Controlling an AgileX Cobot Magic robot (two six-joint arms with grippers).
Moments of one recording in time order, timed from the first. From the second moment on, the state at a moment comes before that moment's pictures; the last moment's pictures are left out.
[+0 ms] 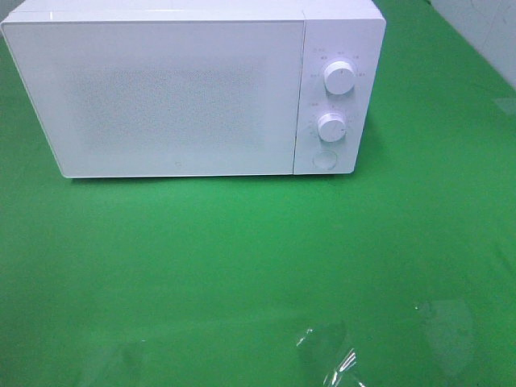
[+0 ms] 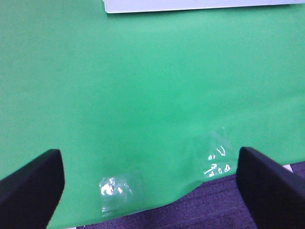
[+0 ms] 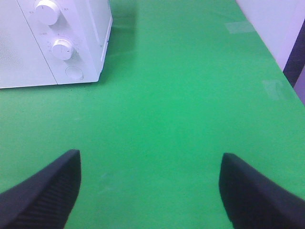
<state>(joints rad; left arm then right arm) -0.10 0.26 -0.52 -0.14 1.09 0.09 0.09 0.00 -0.49 -0.10 0.97 0.19</state>
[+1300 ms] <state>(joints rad) -0.01 0.00 -0.52 -0.15 1.08 0.08 0.09 0.00 -0.49 -0.10 0.97 0.19</state>
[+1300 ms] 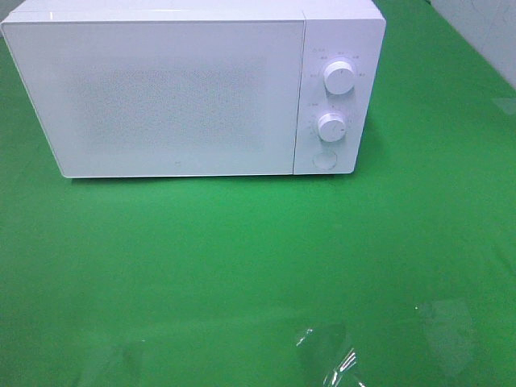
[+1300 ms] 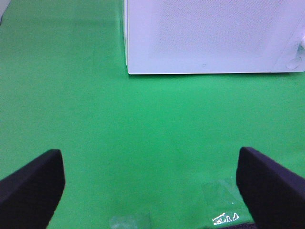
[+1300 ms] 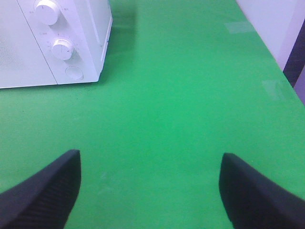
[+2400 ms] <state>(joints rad) -0.01 0.00 -0.52 -0.15 1.08 0.08 0.09 0.00 -0.51 -0.10 0.97 0.19</state>
